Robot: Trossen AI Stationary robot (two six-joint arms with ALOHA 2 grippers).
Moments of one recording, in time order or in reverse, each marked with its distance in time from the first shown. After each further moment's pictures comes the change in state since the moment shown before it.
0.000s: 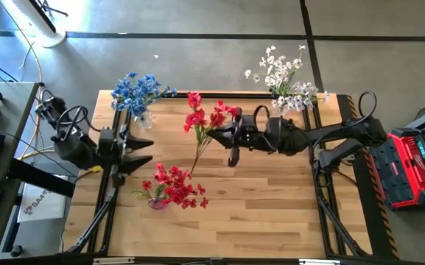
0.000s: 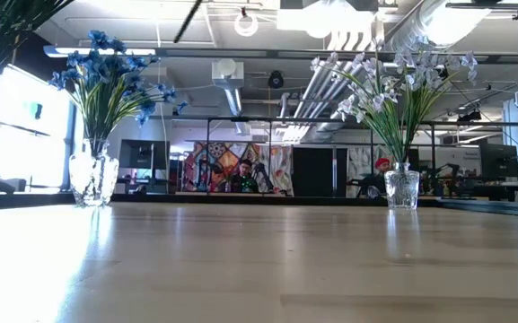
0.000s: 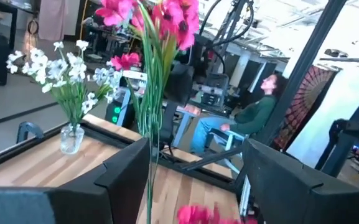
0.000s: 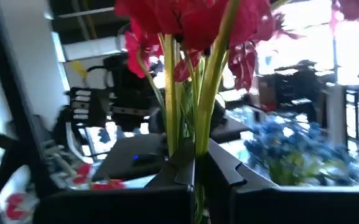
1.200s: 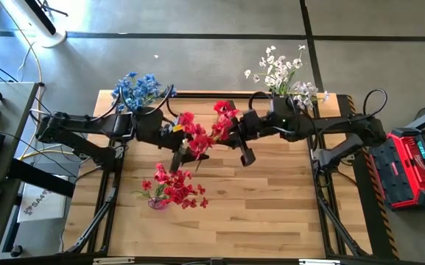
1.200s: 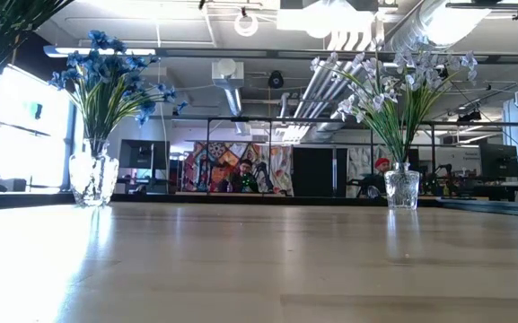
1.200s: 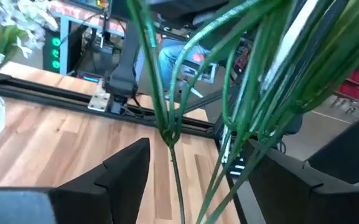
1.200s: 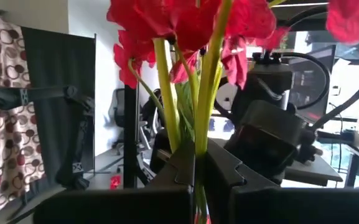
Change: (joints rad) left arm 0.715 0.538 0.397 -0.174 1.048 -0.034; right arm -0.093 0.000 0.183 -0.147 -0.566 -0.136
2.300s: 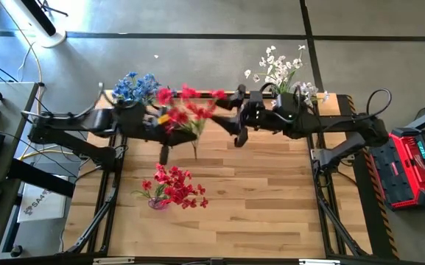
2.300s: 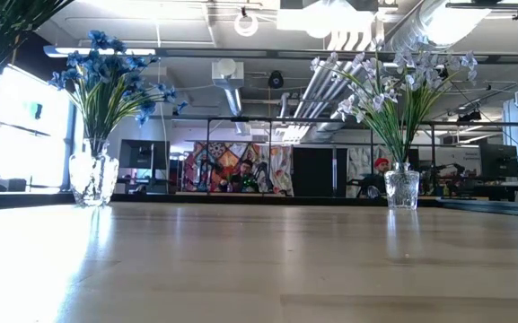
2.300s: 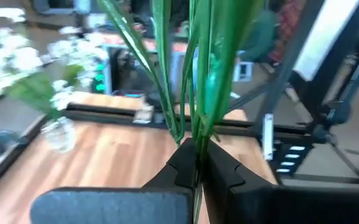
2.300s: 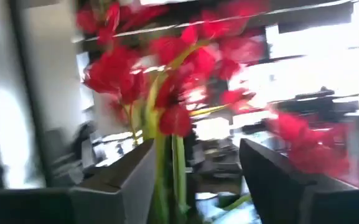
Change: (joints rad) left arm 0.012 -0.108 0.000 -0.104 -0.114 0.186; right arm -0.028 -0.022 0.001 0.036 0.317 0.135
